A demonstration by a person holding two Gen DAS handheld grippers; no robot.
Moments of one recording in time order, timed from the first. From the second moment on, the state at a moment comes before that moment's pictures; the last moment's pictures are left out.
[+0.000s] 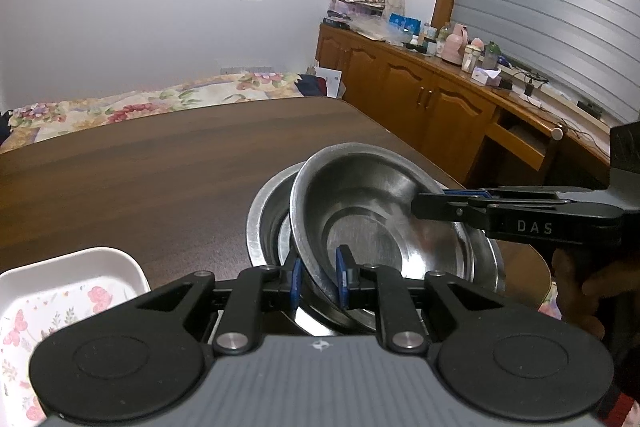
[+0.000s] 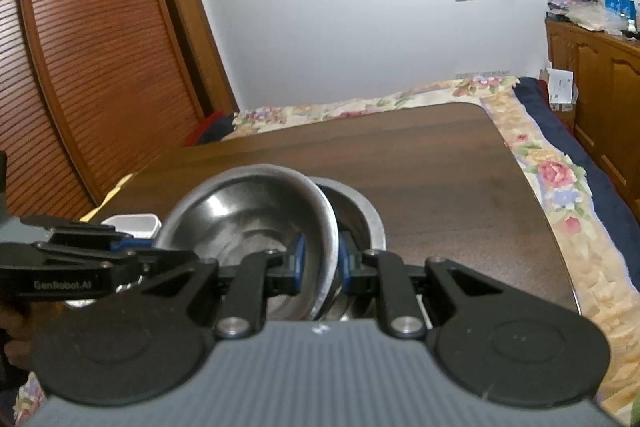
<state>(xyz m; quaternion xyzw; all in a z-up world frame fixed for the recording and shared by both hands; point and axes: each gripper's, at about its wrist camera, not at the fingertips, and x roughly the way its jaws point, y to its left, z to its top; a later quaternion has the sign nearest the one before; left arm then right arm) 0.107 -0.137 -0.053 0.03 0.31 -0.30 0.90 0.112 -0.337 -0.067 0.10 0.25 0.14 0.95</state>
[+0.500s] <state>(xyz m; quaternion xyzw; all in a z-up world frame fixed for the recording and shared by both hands) 0.090 -0.138 -0.067 0.01 0.25 -0.27 0.93 0.099 -0.324 -0.078 0.08 0.18 0.10 0.98</state>
